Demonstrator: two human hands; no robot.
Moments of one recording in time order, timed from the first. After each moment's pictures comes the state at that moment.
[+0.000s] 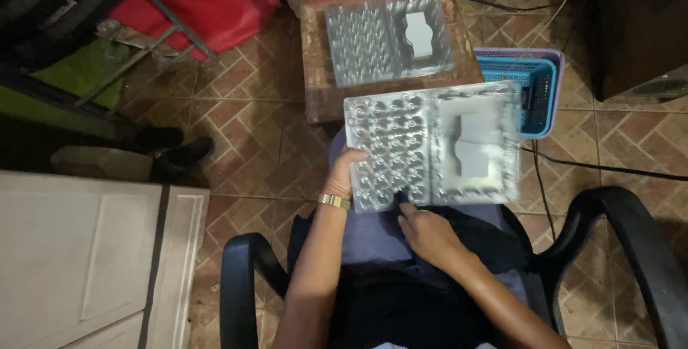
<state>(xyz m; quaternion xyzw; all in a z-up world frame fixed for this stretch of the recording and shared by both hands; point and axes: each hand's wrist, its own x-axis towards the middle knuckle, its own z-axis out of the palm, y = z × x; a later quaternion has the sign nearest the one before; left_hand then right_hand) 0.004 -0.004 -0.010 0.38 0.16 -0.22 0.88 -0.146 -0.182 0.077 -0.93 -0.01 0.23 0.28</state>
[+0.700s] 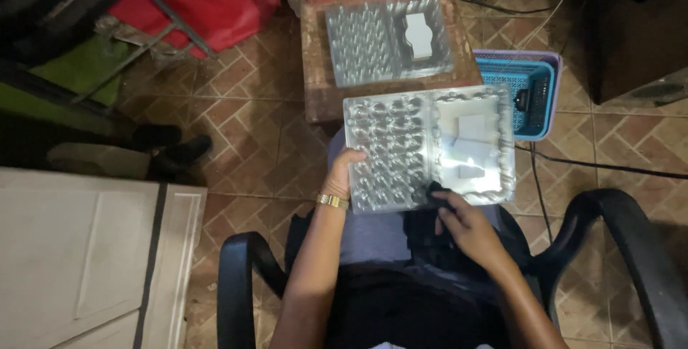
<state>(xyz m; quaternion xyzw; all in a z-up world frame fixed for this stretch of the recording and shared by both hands) -0.004 -0.004 0.030 0.37 0.21 -0.23 0.88 -0.152 -0.251 0.116 -0.82 0.10 0.18 0.54</state>
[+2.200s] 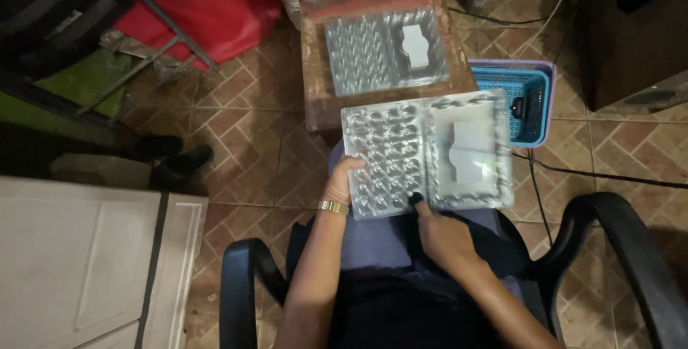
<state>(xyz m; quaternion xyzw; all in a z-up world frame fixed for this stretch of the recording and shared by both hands) -0.007 -0.006 0.048 0.37 0.20 -0.23 0.88 -0.144 -0.200 0.116 -0.96 0.01 0.26 0.11</state>
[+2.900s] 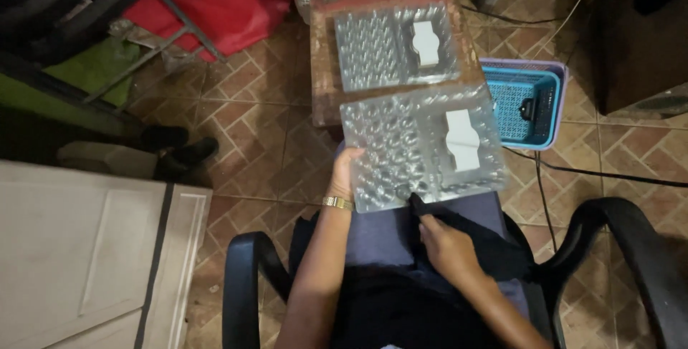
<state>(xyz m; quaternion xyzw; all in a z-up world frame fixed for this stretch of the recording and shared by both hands) 0.008 0.004 0.022 0.29 0.23 -0.24 0.90 -0.178 -0.209 0.080 -0.96 -0.02 0.11 0.27</state>
